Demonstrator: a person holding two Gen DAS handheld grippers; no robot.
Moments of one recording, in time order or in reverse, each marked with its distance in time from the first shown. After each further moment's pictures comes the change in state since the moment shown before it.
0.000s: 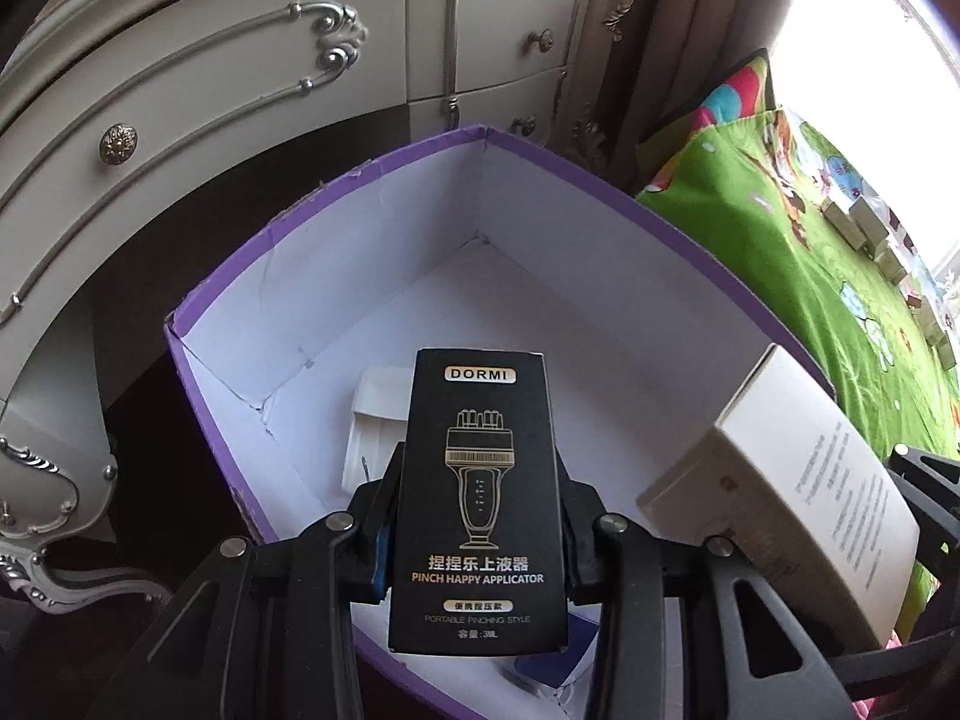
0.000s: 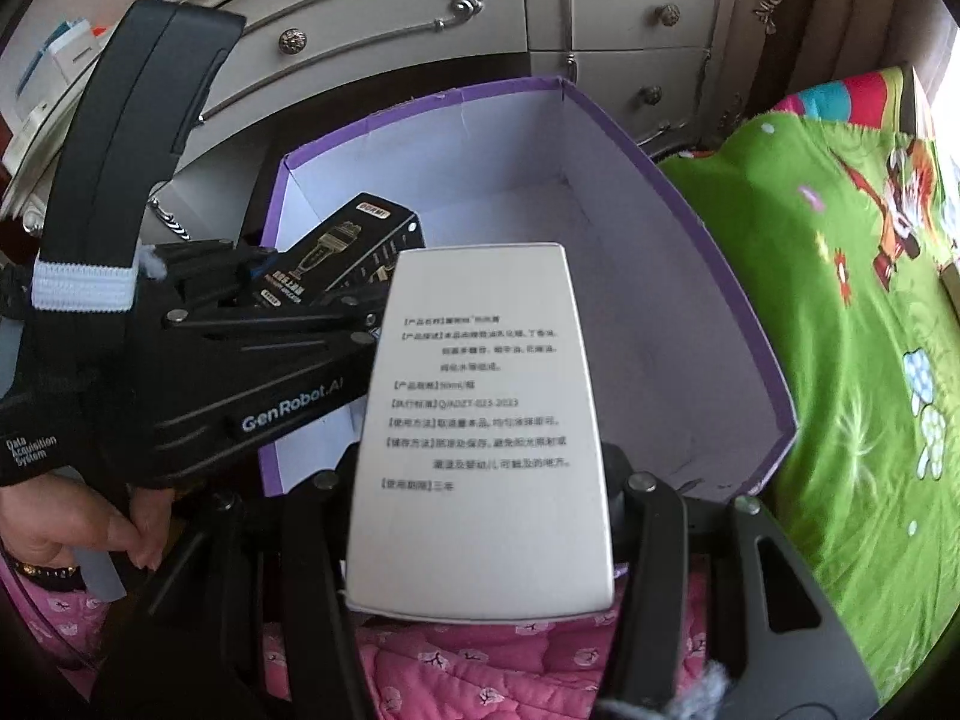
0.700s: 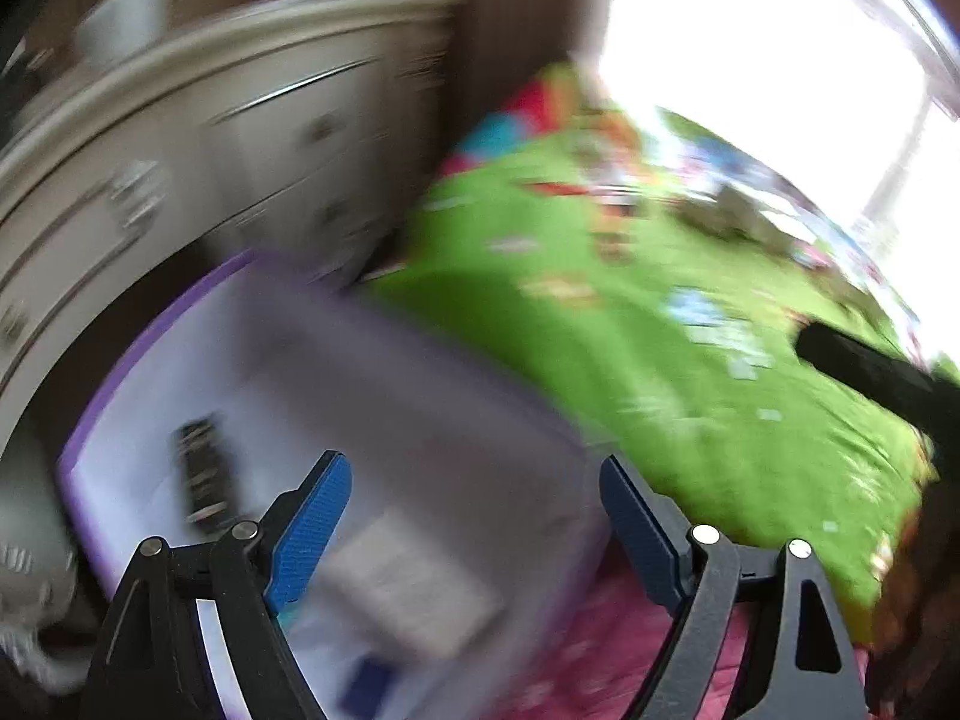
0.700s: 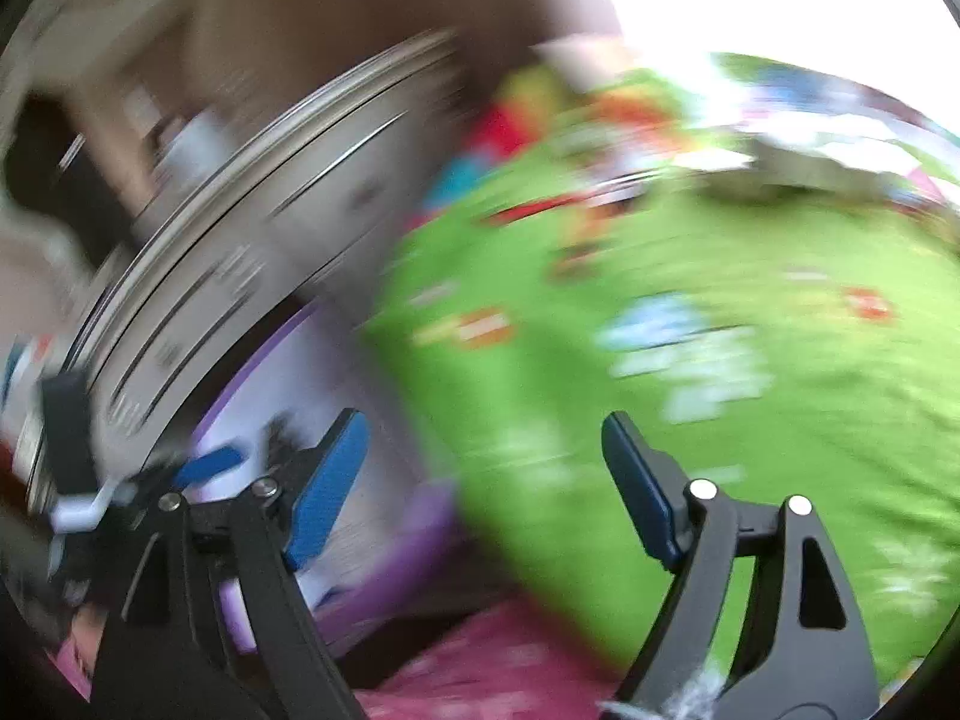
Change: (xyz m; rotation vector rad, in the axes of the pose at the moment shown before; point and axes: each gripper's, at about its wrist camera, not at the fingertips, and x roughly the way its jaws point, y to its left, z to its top) left arm -0.037 -0.163 0.023 0.252 -0.112 -0.178; right arm -0.130 -0.201 -0.080 0.598 -0.393 -0.111
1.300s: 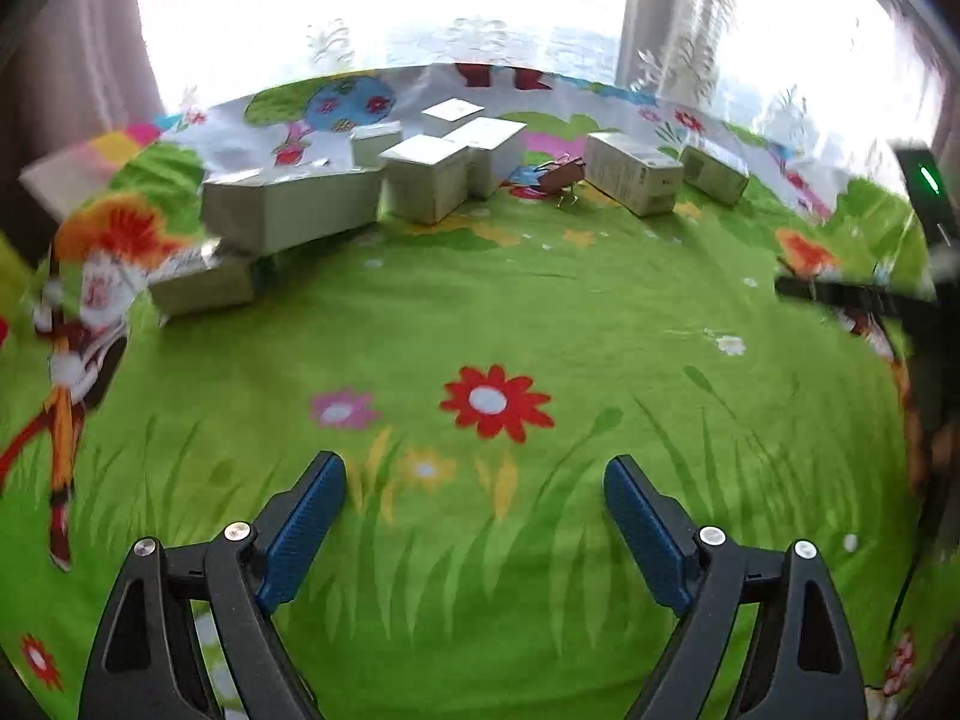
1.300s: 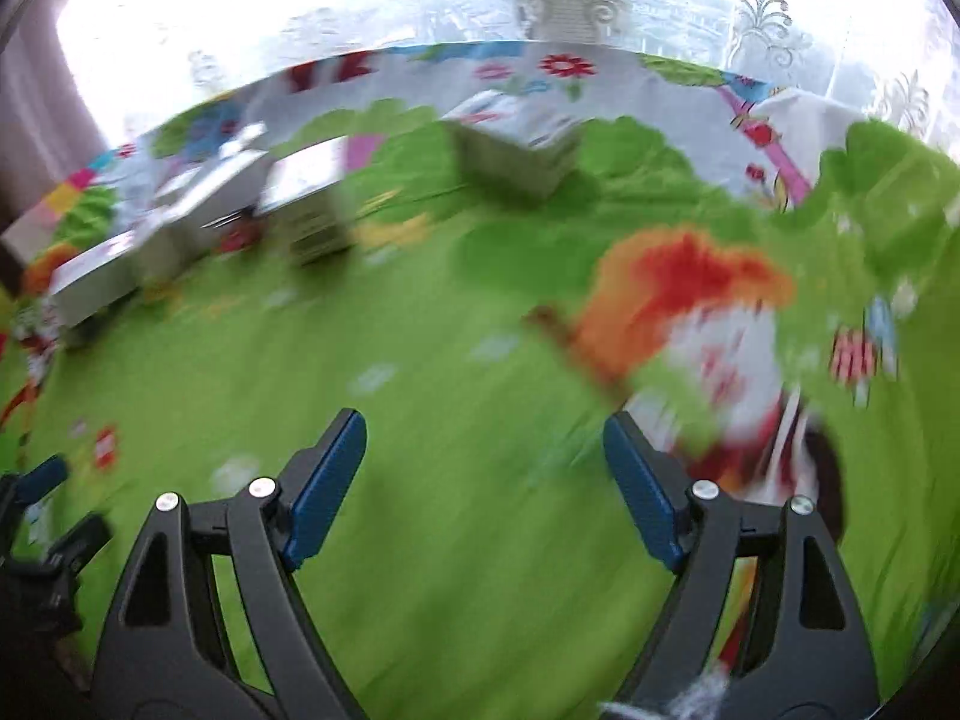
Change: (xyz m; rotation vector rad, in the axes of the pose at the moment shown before) left arm 0.161 -0.280 0.073 0.488 0.006 -0.244; right arm -0.074 -0.363 0.039 0.323 -0.013 -0.647
